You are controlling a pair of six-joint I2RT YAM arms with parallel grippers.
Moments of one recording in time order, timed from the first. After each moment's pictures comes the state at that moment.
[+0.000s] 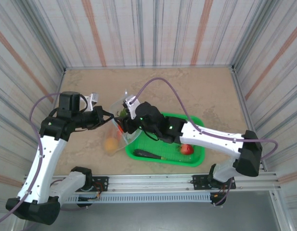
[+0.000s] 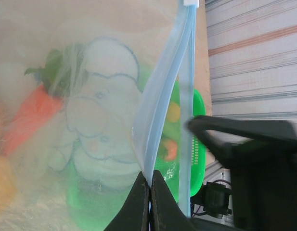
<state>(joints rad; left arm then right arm) -0.21 0.93 1.13 -0.98 0.61 -0.59 1.16 1.45 1.27 -0.18 0.18 0.30</state>
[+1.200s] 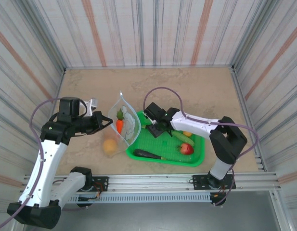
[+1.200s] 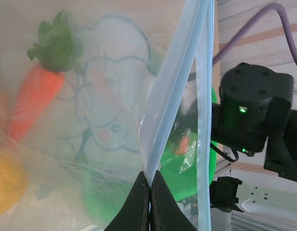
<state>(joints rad) -0.18 0.88 1.05 -0.99 0.62 -0.56 0.87 1.73 1.17 -0.65 0.20 0.09</state>
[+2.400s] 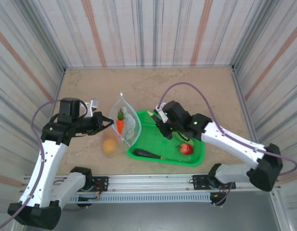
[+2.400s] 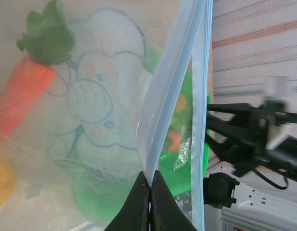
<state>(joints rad) -0.18 0.87 1.02 -0.97 0.66 -0.59 0.88 1.21 1.04 -0.62 0.07 0.17</state>
